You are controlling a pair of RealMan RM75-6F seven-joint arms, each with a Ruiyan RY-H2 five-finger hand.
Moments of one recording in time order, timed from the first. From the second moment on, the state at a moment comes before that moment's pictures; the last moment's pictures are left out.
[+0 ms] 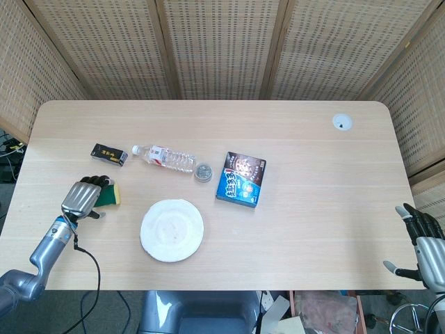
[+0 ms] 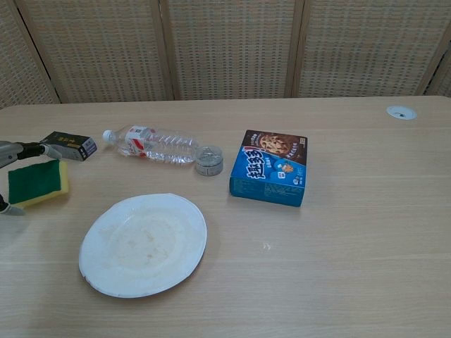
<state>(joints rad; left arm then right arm) -0.55 -1.58 0.01 -0.85 1.42 0.95 -0.13 0.05 -0.90 0.03 -1.79 -1.48 1.42 0.08</state>
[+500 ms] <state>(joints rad) -0.37 -1.32 -0.03 -1.49 1.31 1.24 0.08 0.04 -0.91 0.02 -1.78 -1.50 1.44 0.07</state>
